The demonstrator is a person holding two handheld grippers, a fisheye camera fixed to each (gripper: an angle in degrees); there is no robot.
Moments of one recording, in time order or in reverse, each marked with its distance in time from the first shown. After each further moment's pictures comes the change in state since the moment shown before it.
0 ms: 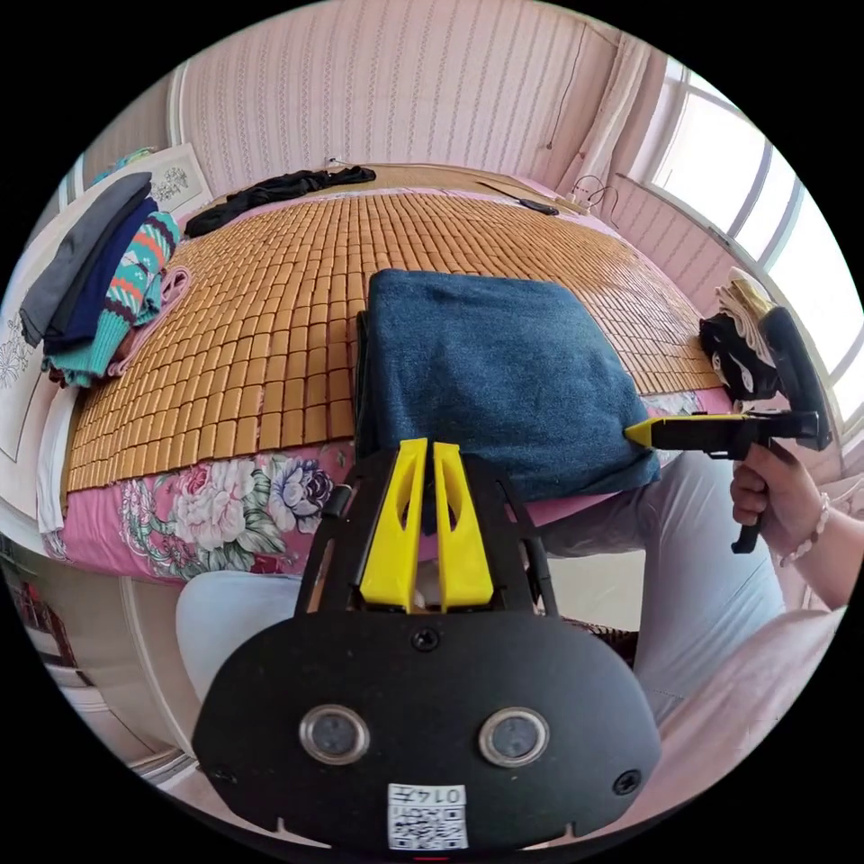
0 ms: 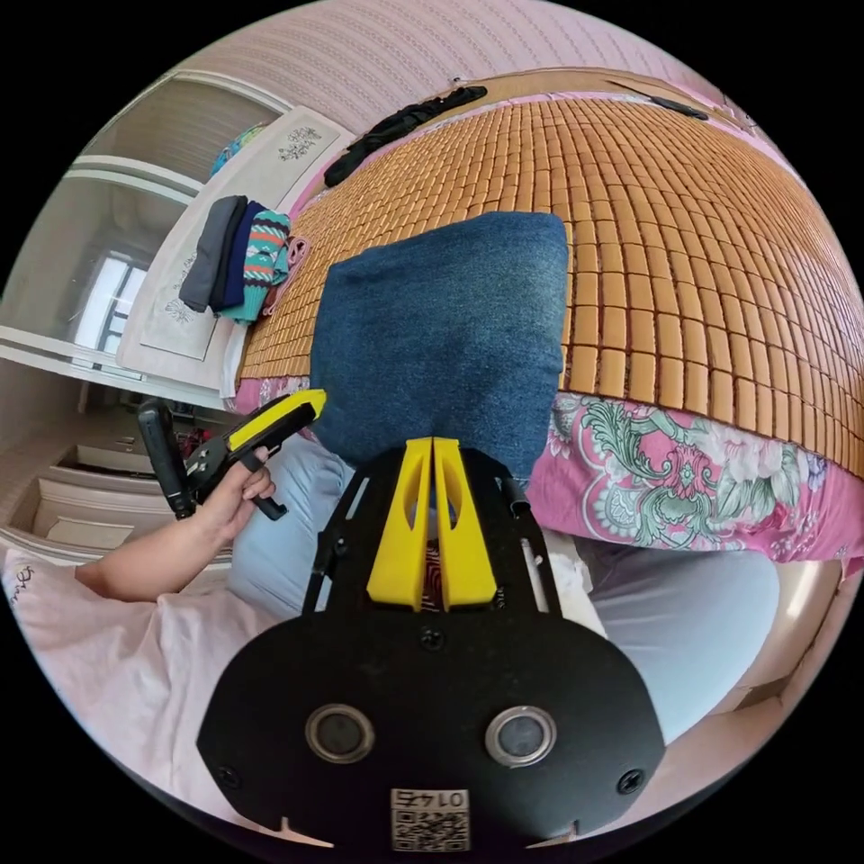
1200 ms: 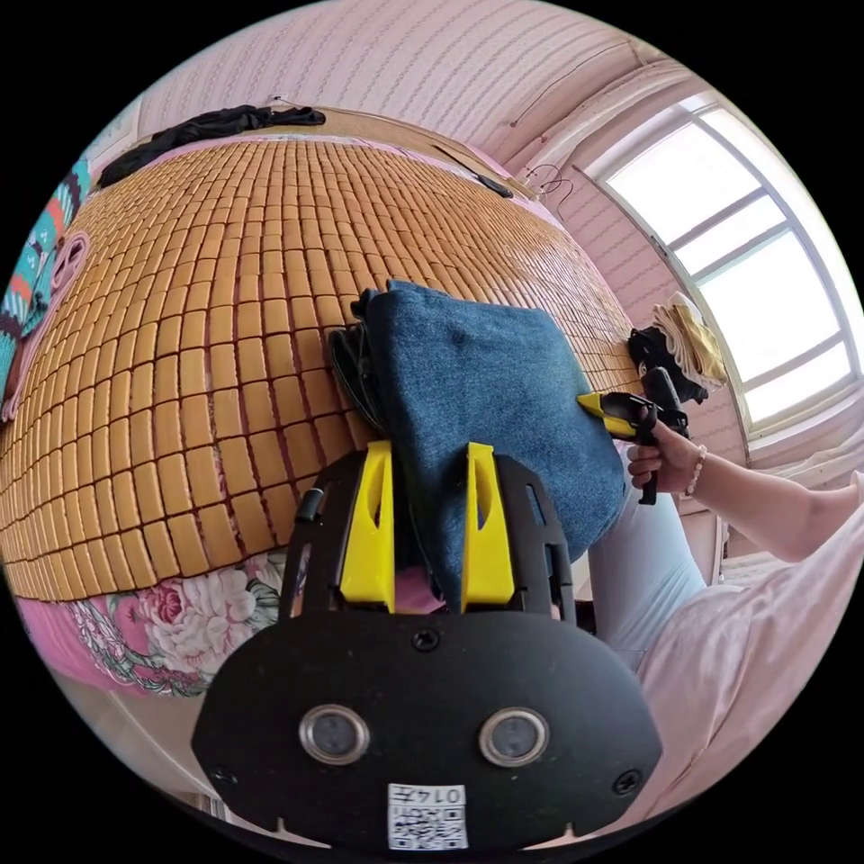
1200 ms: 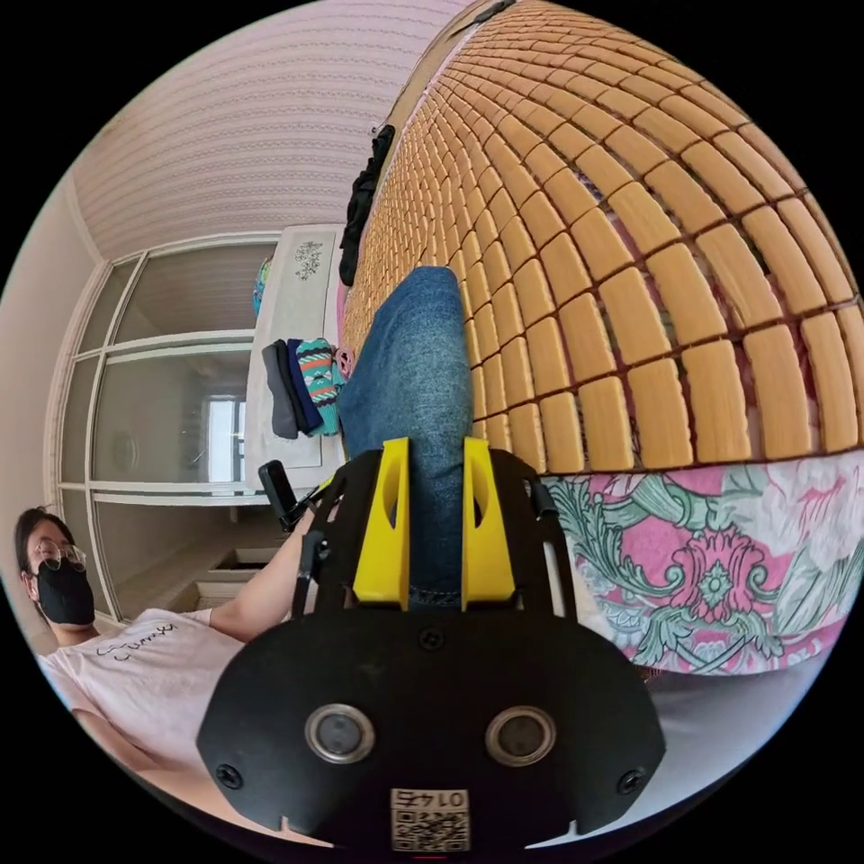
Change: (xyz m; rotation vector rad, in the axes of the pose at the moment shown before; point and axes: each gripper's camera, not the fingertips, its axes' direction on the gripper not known) left arm -0.074 -0.109 0.066 -0.126 0.357 0.018; right arm 0.085 -0.036 -0.078 0.146 -0.483 0.312
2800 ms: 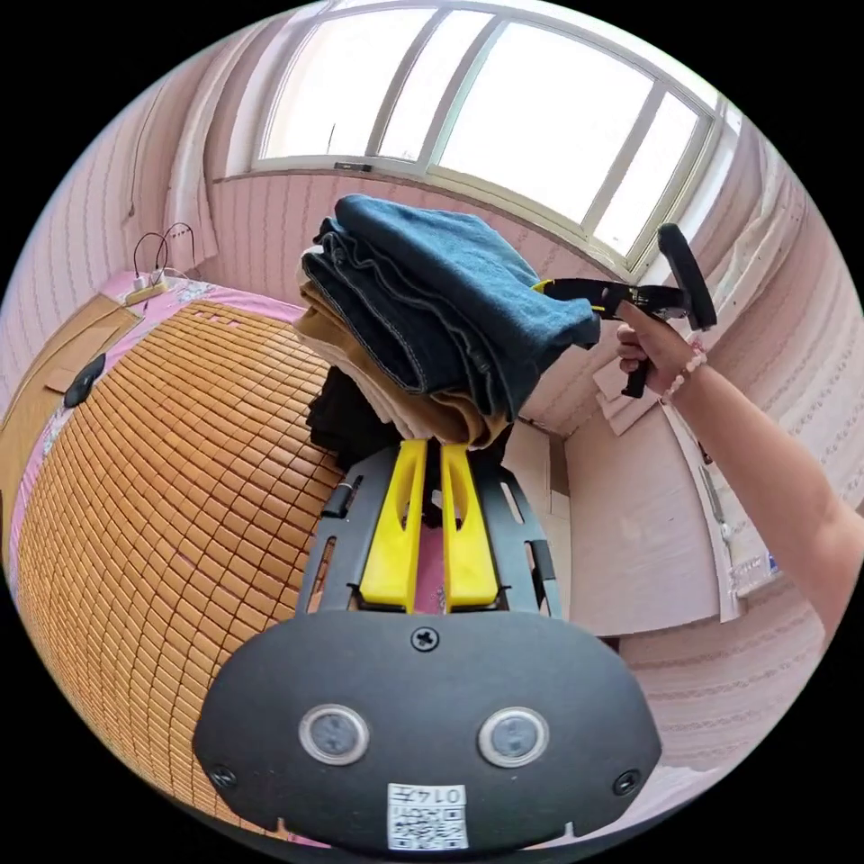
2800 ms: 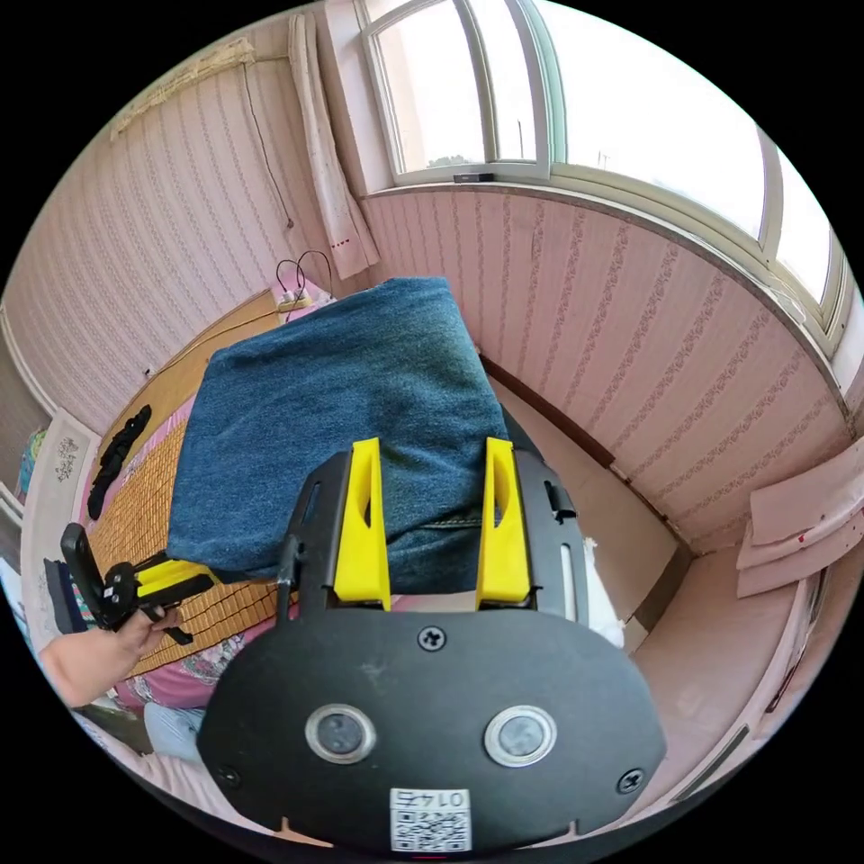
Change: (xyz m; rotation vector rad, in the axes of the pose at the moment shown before) left arm 0.624 -0.122 0.220 0.001 0.220 0.799; right arm 0.101 0.061 -0.491 0.806 1.027 0.096
